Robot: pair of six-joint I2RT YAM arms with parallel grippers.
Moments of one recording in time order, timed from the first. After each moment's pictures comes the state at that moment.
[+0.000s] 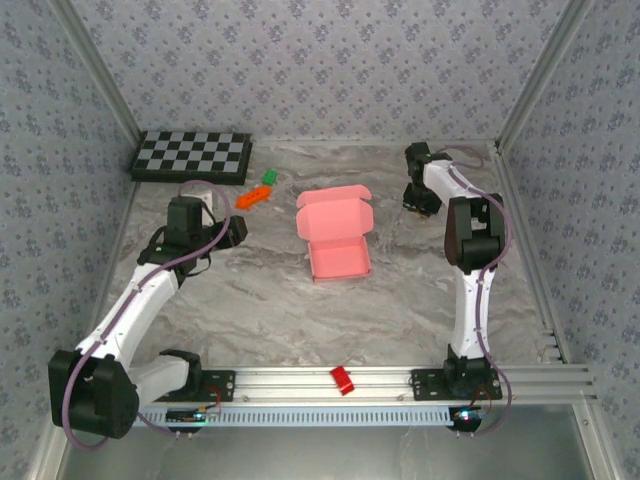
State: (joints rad) left arm -0.22 1.10 0.81 -0.40 0.12 -0.41; right arm 0.12 2.25 1.81 -0.95 0.22 0.56
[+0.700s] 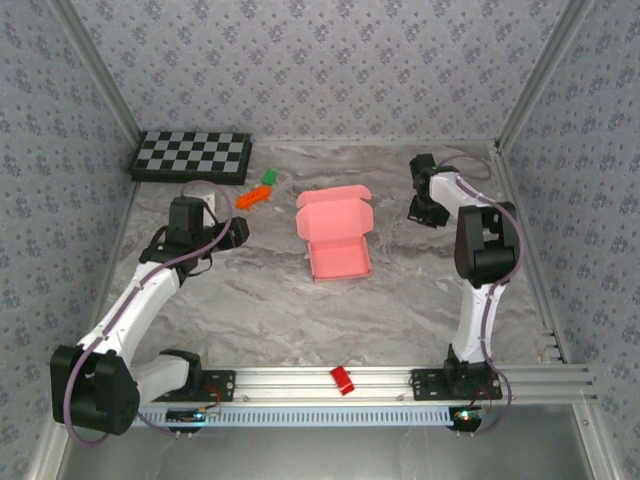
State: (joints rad) left arm -0.22 1.12 0.81 -0.40 0.15 -0.41; right arm 0.12 2.02 1.51 -0.85 0.27 0.53
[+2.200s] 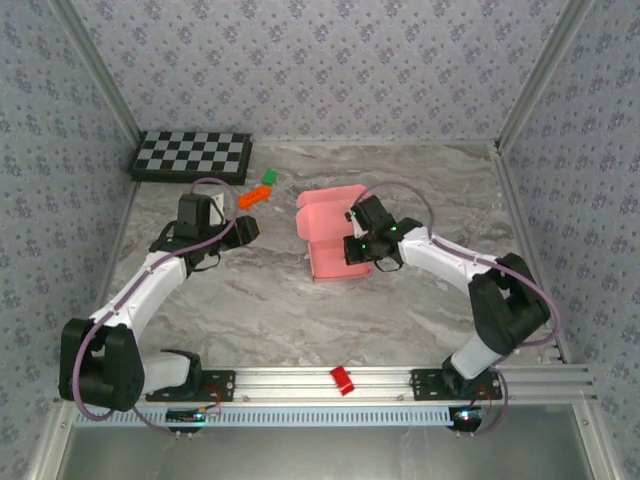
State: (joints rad) left arm -0.22 1.23 0.81 -0.32 0.29 -0.48; right arm 0.61 1.60 1.05 -0.48 -0.10 0.36
